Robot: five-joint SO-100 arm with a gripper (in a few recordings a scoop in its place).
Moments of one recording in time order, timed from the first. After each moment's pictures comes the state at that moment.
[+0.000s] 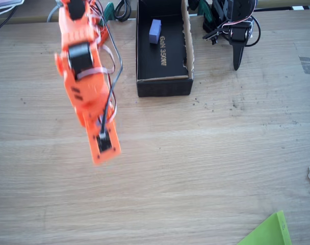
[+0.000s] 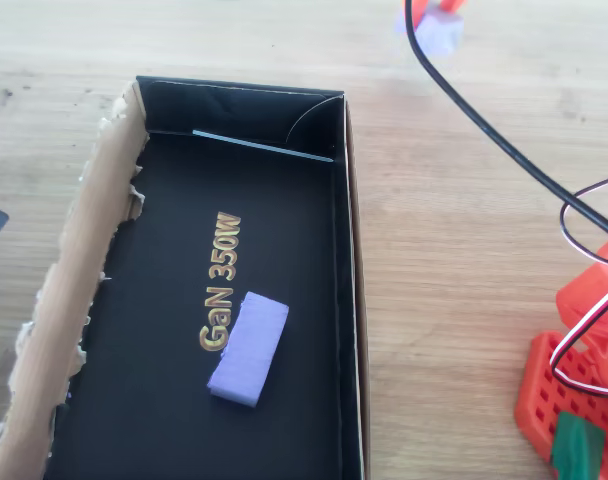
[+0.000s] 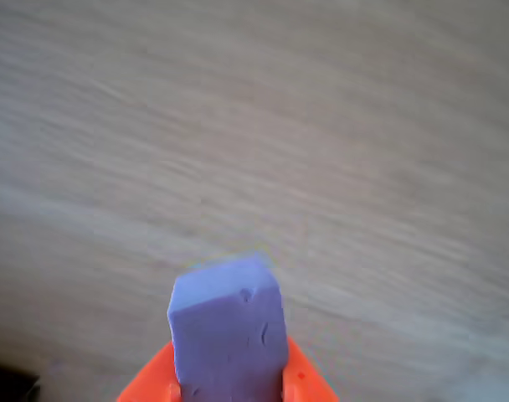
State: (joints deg) arm 70.1 44.0 22.2 106.3 94.7
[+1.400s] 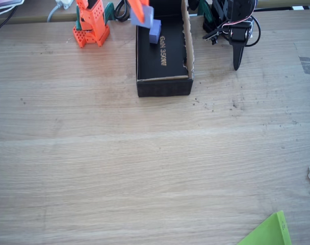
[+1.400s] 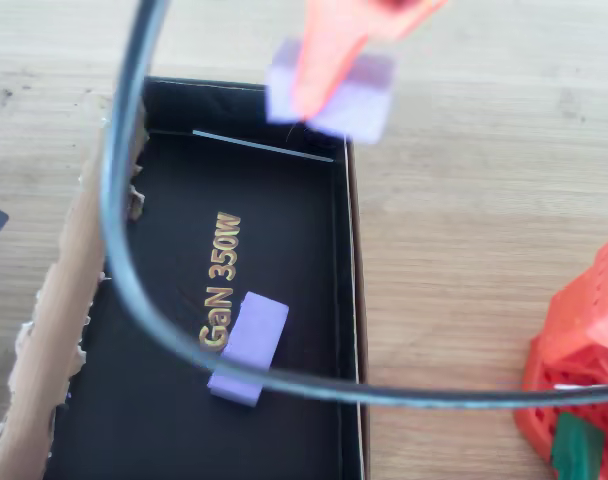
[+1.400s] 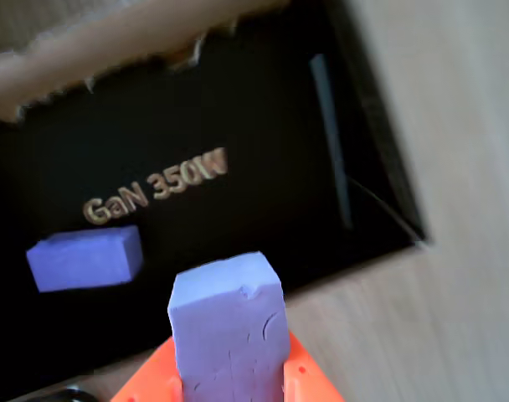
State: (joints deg) arm 21.4 95.9 76.2 100.5 94.9
